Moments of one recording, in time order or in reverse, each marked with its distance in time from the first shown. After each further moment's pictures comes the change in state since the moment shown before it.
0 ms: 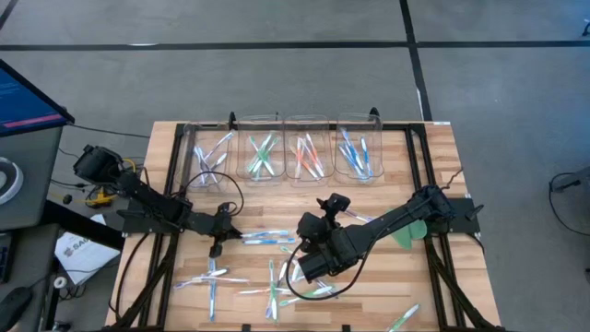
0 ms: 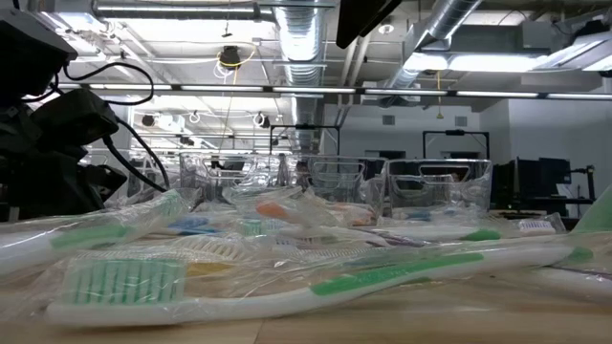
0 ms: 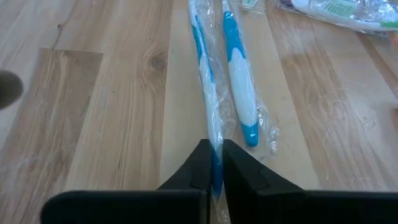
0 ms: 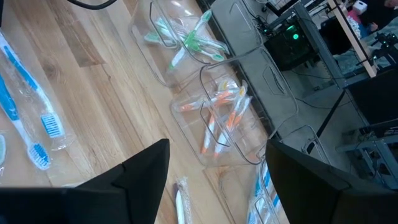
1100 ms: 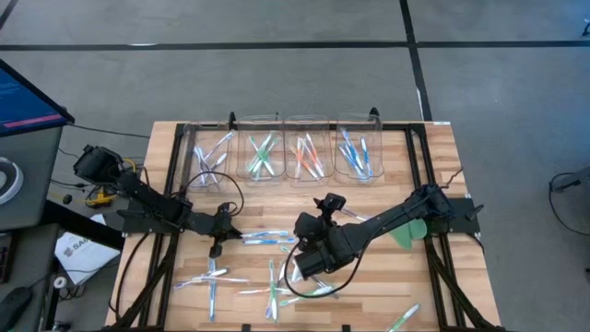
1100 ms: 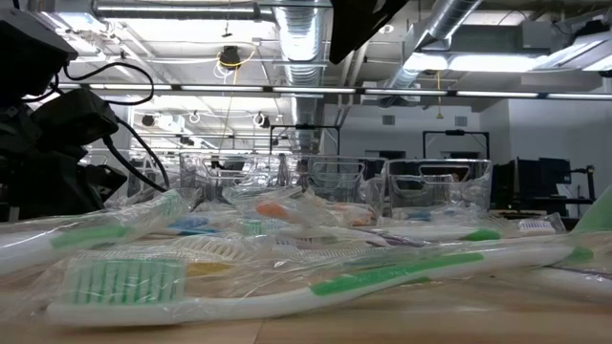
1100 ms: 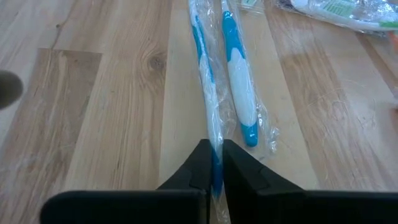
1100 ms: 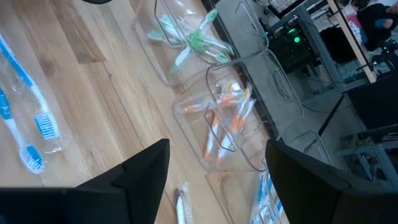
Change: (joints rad) left arm 0.000 0.000 -0.001 0.000 0.003 0.000; right arm -0.019 -0.001 -0.057 0.093 0.000 -0.071
